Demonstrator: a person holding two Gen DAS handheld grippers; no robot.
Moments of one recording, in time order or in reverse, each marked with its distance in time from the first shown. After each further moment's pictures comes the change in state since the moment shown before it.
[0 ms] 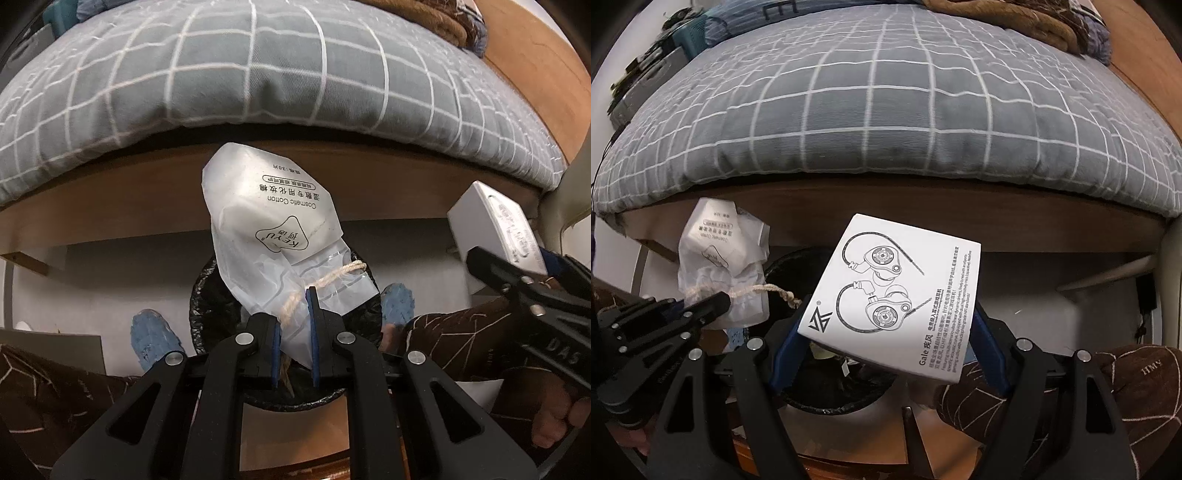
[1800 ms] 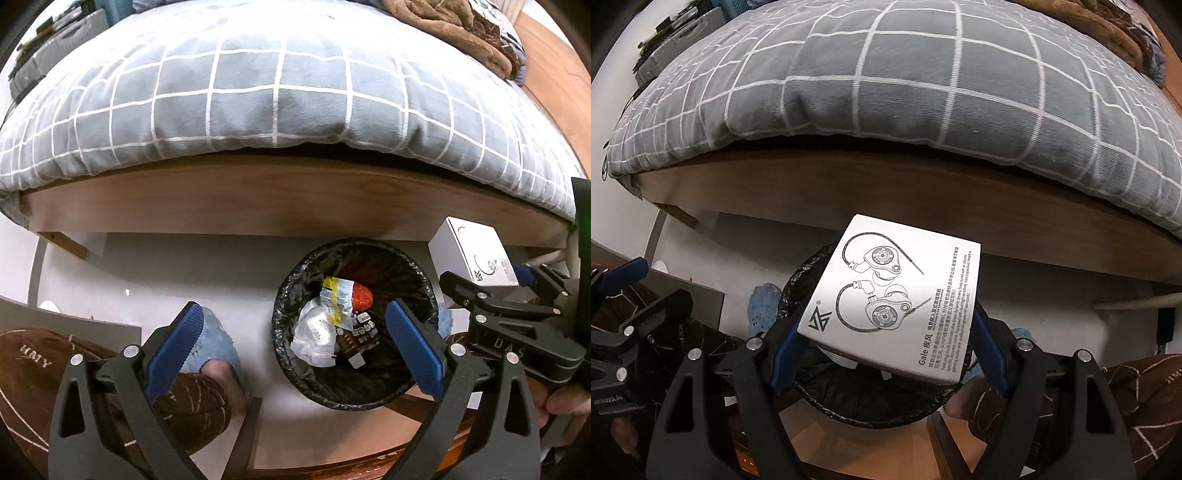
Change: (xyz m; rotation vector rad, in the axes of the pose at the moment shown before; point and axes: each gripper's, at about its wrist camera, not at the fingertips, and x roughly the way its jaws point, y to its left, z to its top) left arm -0.037 0.084 -0.004 -0.109 -0.052 0.122; right arm 0.051 0.088 0.012 -0.141 0.076 0.095
